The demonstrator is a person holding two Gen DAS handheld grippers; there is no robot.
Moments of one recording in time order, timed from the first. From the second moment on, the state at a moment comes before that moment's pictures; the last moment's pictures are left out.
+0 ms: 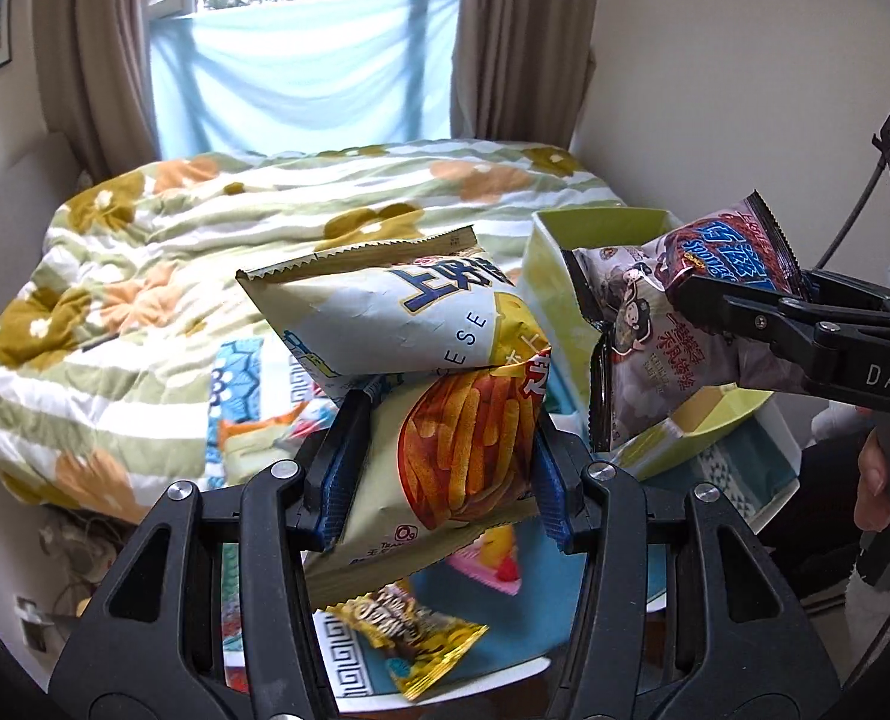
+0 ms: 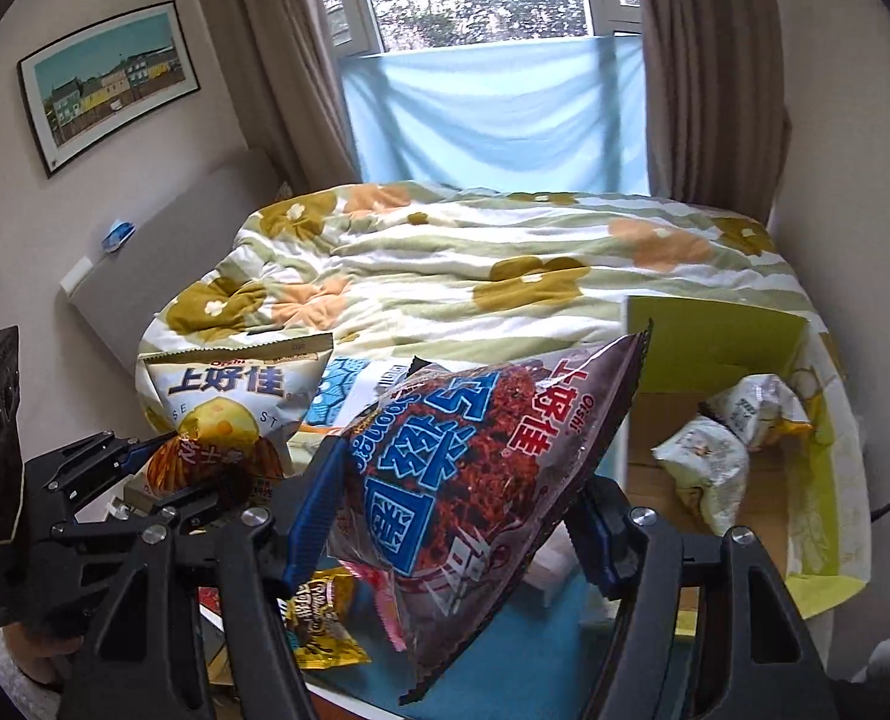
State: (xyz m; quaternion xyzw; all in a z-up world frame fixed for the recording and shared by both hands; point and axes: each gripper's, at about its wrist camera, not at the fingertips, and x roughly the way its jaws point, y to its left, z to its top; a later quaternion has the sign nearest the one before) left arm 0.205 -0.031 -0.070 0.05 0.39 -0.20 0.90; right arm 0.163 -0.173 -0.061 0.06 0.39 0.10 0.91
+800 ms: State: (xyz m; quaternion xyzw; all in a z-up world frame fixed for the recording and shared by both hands) left arm 0.247 -0.295 -0.165 0.06 0.52 -0.21 0.83; right arm 0.153 -0.421 -0.095 0.08 0.44 0.04 0.89
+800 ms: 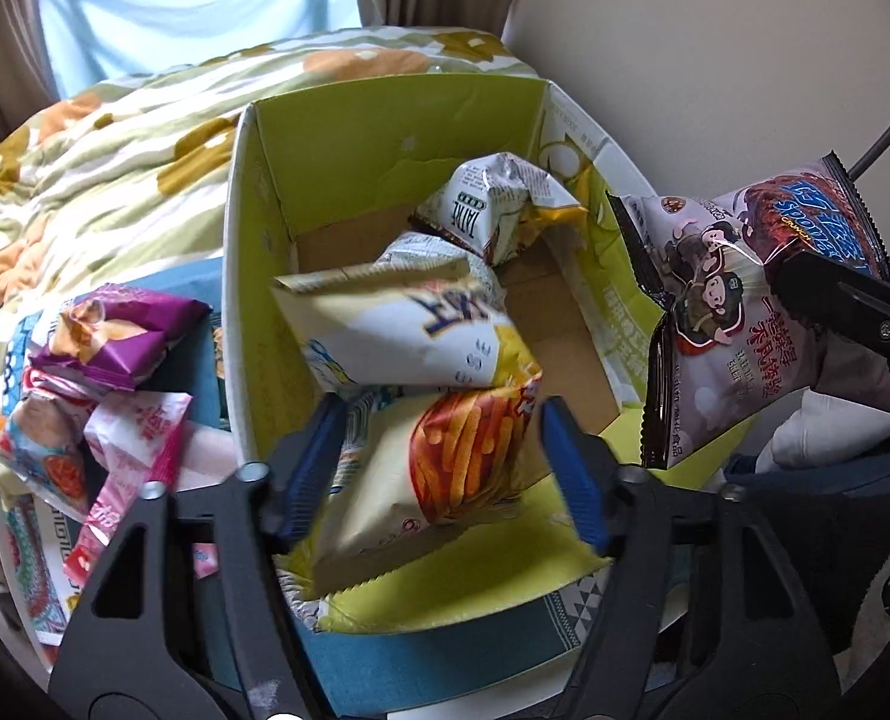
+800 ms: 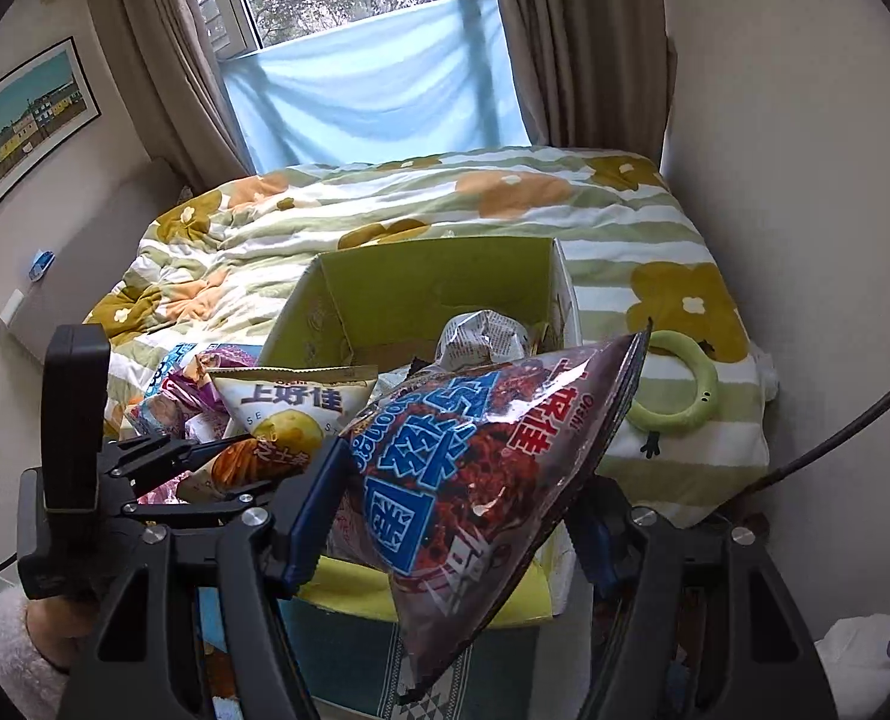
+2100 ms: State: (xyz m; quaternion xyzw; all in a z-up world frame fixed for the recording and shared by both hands) left arm 0.215 -0.199 -0.146 0.01 0.51 -0.17 0.84; right arm 0.160 -0.406 -0.148 0.06 0.50 0.00 0.86
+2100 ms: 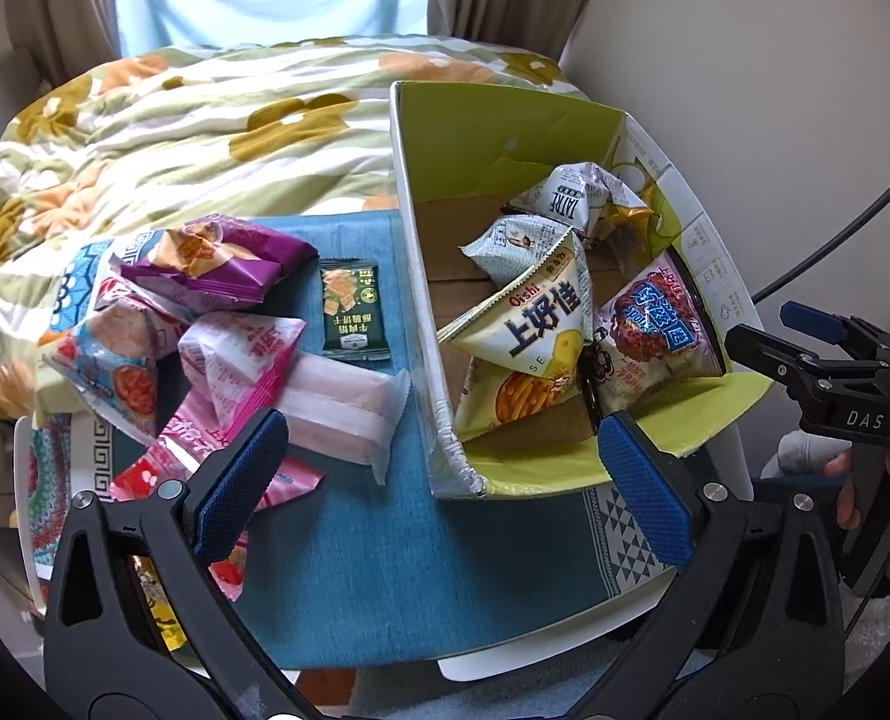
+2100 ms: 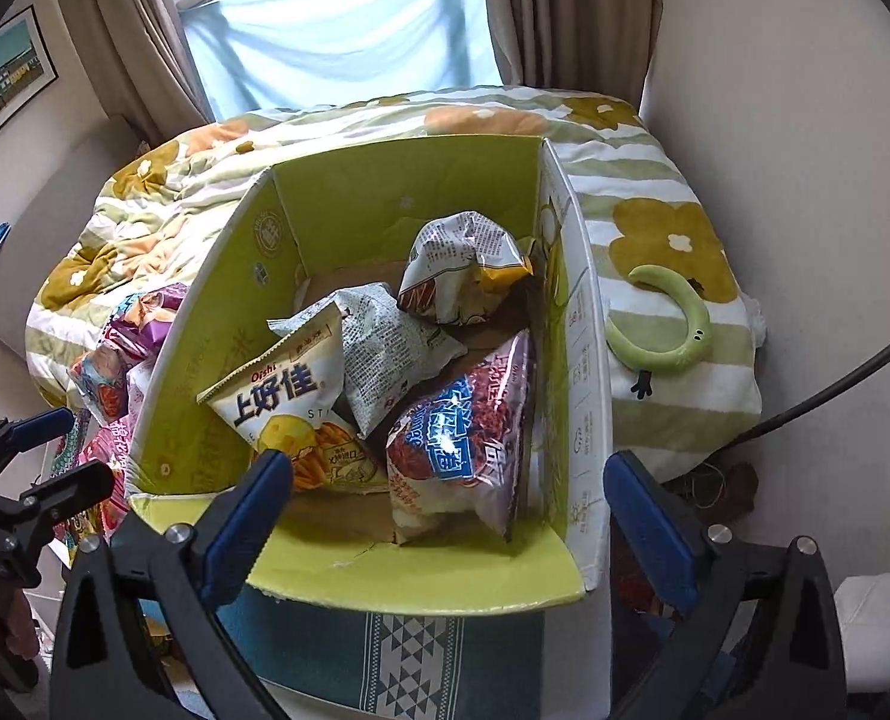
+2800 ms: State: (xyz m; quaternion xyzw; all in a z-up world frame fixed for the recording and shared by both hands) left arm 0.148 -0.136 -0.073 -0.01 0.43 -0.06 0.90; right arm 0.130 -0.347 -0.071 0.01 0.40 0.11 0.91
